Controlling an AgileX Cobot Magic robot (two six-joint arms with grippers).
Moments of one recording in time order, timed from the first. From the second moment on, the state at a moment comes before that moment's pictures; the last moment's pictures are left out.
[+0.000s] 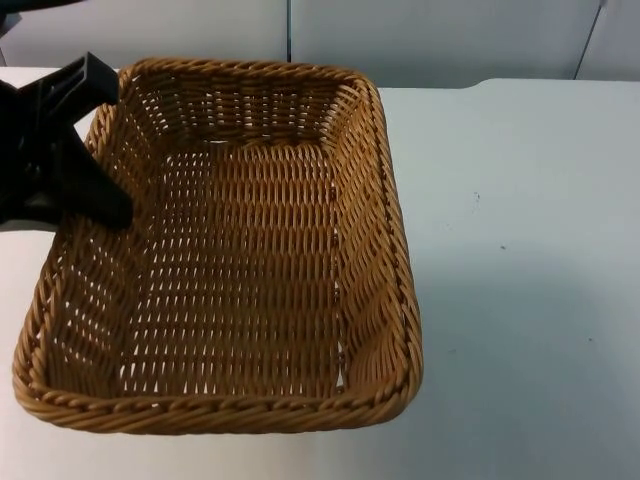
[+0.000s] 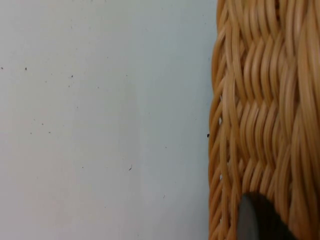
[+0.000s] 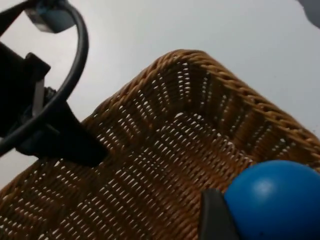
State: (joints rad) right arm 0.69 1.60 -1.38 0.21 0.67 -0.27; left arm -0.11 1.54 -0.77 -1.00 0.70 0.52
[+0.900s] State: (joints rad) right arm 0.77 1.90 -1.38 0.23 0.62 -0.28; left arm -0.11 1.54 -0.77 -1.00 0.70 0.52
